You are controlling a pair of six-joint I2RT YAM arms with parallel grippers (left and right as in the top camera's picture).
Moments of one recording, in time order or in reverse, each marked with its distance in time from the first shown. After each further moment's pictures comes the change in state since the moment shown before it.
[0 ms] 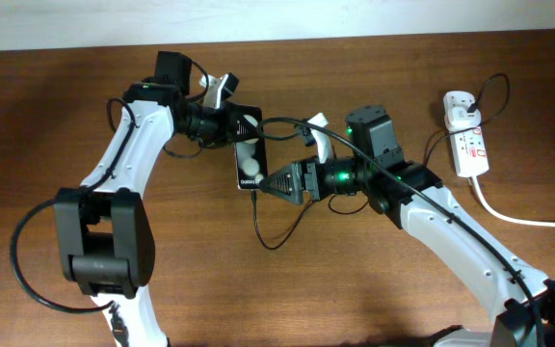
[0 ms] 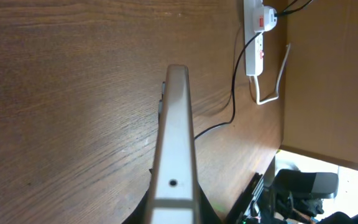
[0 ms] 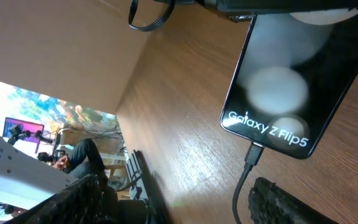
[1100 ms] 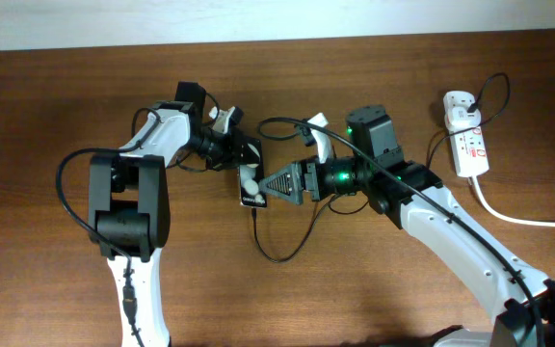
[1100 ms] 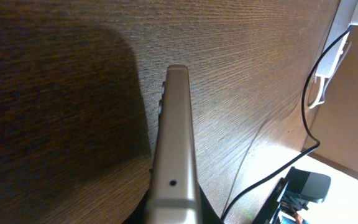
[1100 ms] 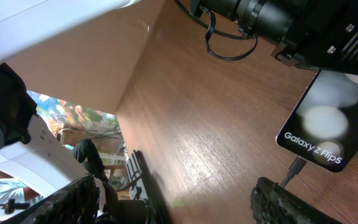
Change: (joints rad) left arm 0.000 0.266 -0.006 0.051 -0.051 0.000; right arm 0.000 0.000 0.000 0.000 0.000 0.000
